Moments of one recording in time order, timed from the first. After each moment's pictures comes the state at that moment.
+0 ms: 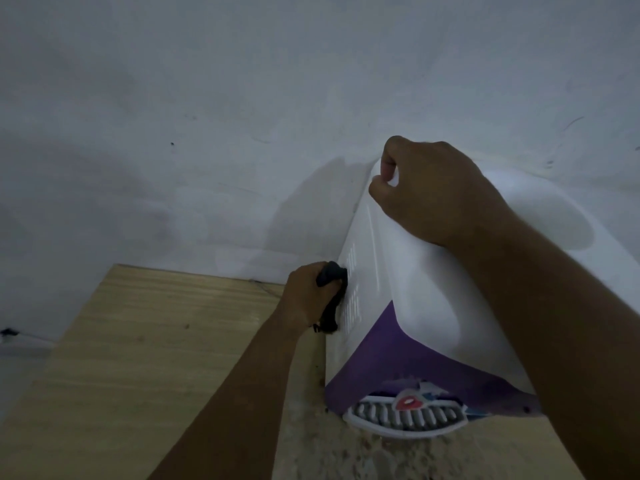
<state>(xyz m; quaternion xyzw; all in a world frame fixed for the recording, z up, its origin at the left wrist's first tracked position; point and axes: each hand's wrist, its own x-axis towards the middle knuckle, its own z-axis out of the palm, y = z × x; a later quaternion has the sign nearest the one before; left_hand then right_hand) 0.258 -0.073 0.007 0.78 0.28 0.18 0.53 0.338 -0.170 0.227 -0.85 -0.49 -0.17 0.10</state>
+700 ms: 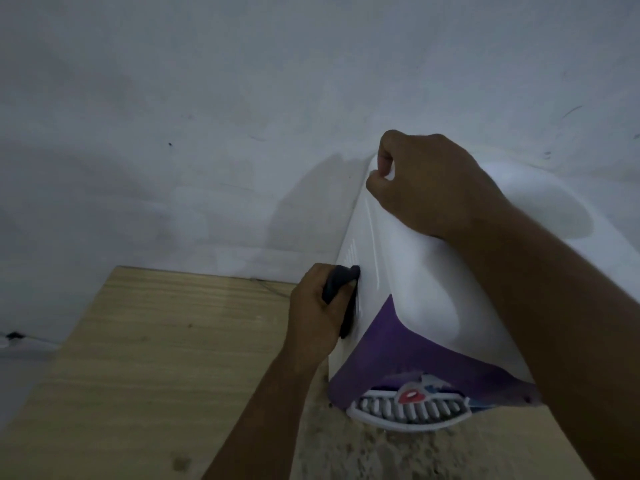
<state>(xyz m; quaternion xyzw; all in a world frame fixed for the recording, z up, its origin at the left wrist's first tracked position) 0.231 -0.119 0.015 0.65 0.20 0.37 0.63 0.335 -0.172 0.230 -0.85 -0.50 -0.16 0.10</state>
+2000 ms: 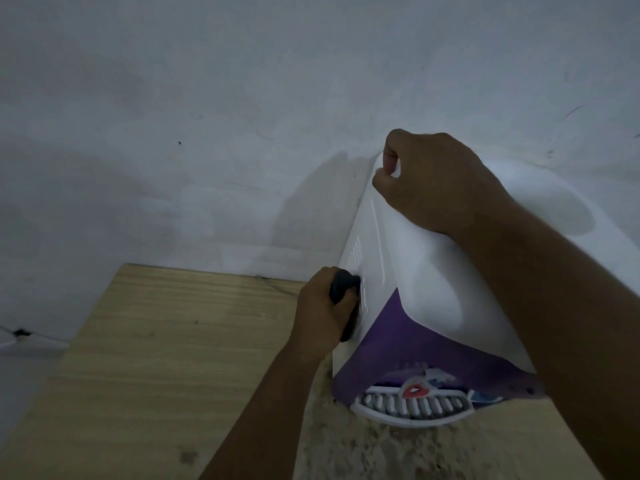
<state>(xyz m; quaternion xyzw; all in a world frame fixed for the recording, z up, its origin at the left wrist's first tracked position) 0.228 -0.117 0.006 0.71 0.22 0.30 0.60 0.336 -0.171 0.228 -0.85 -0.49 -0.16 0.10</state>
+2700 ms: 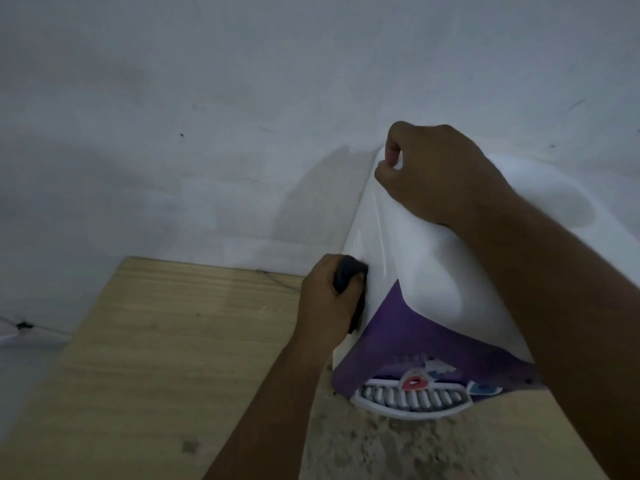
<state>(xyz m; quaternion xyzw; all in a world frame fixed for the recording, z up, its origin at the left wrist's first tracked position) 0.217 -0.129 0.043 0.68 0.22 0.33 0.61 0.337 -0.171 0.227 -0.86 -0.48 -0.16 0.10</state>
